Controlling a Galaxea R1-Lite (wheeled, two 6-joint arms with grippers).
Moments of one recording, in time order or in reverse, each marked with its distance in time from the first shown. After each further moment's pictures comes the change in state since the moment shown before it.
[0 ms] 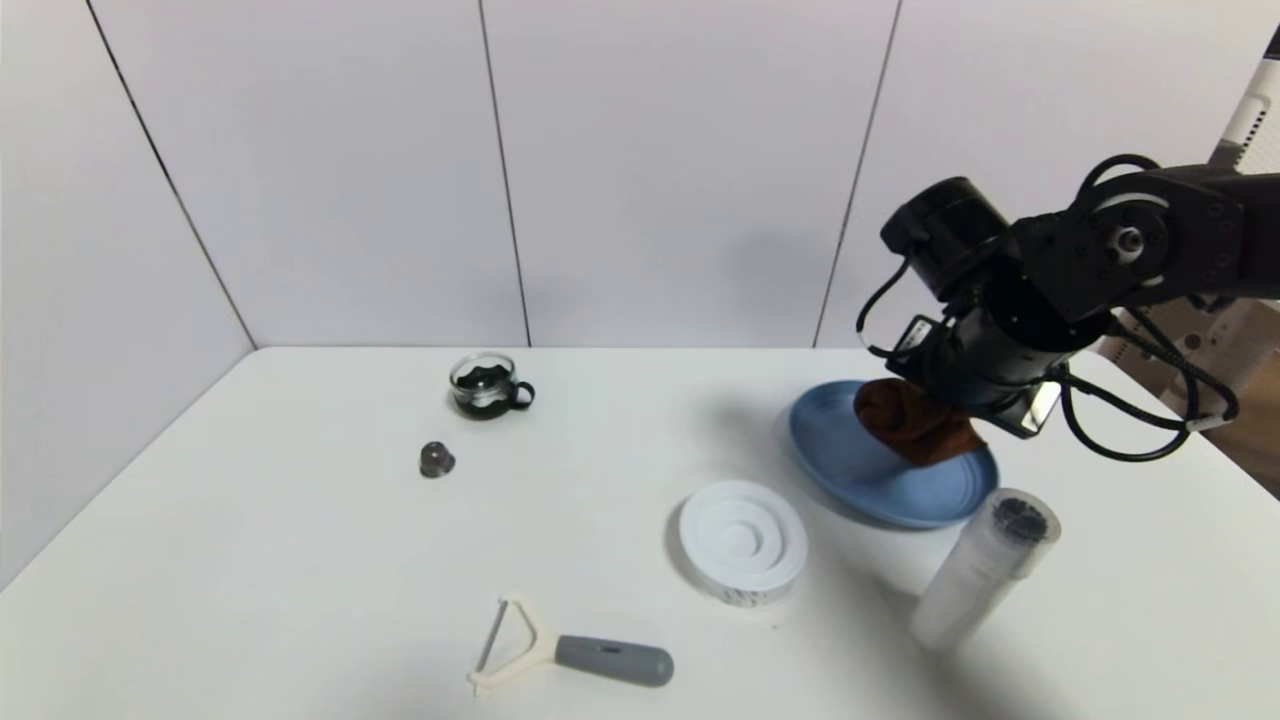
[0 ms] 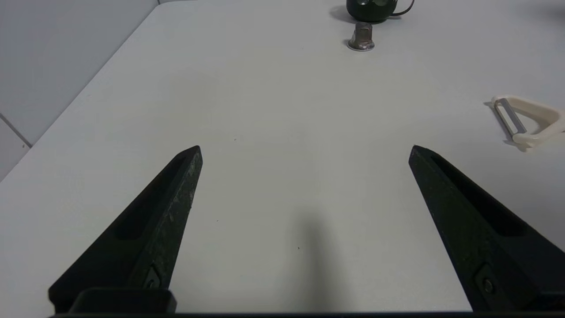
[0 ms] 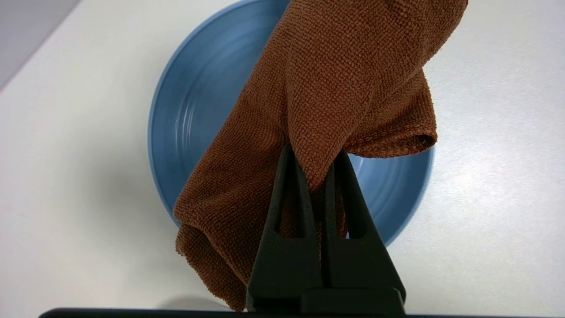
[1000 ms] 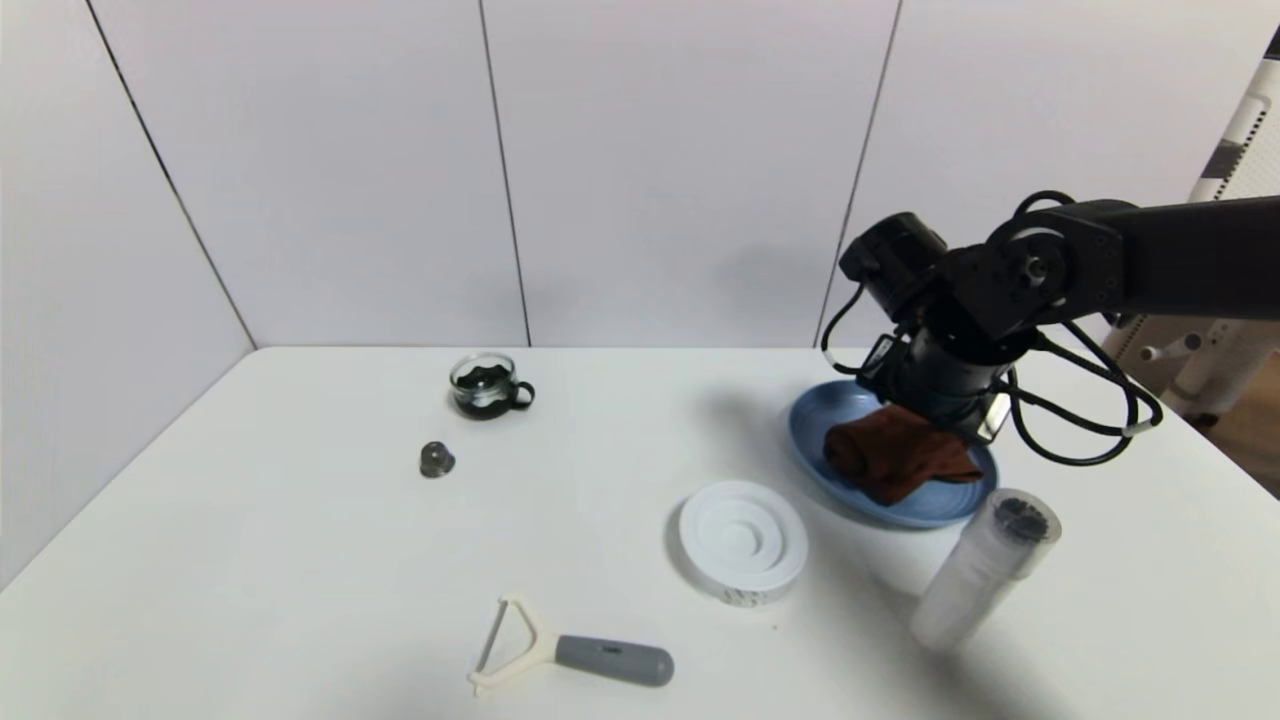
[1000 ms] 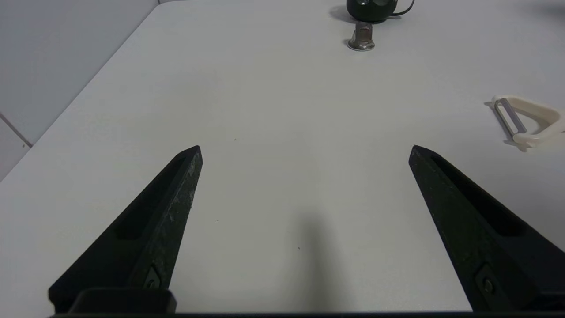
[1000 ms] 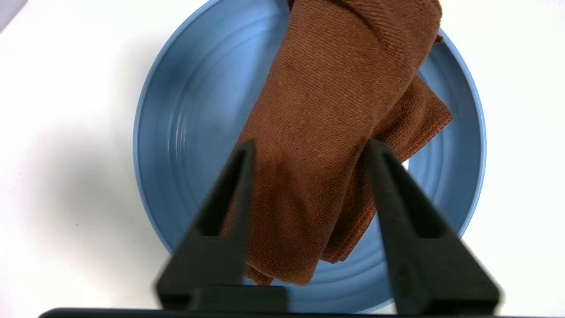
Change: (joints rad) left arm 0.000 0.000 0.000 0.000 0.000 0.000; right arm -0.001 0.099 -0.048 -0.006 -0.003 0.012
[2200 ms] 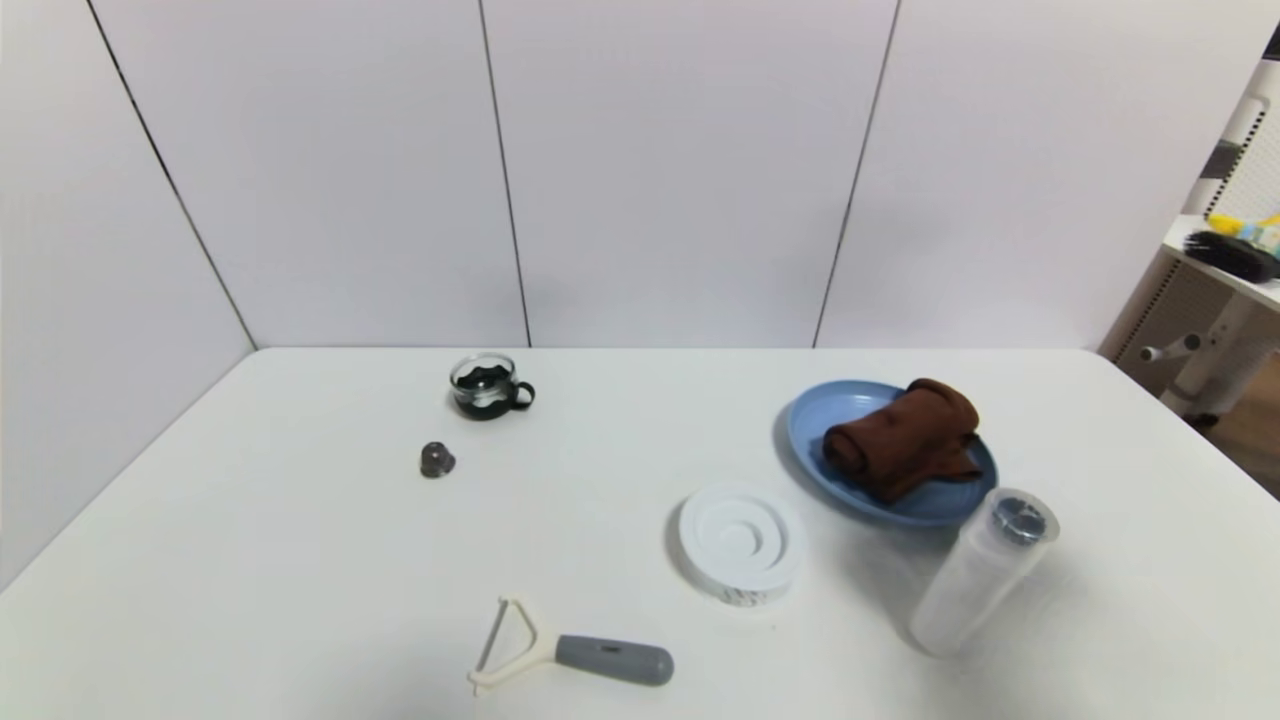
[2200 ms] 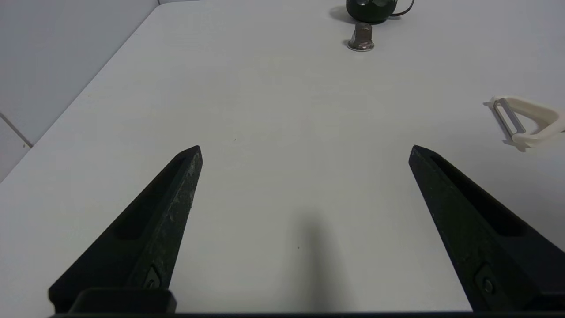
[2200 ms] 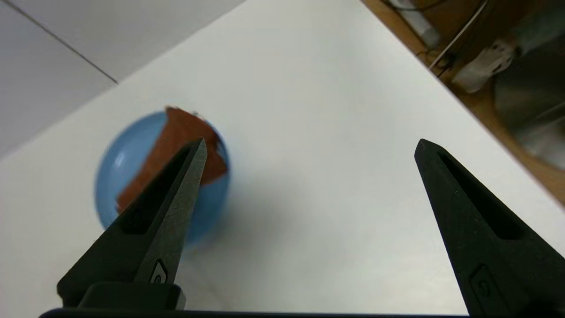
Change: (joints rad) left arm 0.000 0.000 0.000 0.000 0.000 0.000; right arm -0.311 -0.847 0.368 -0.017 0.015 -0.560
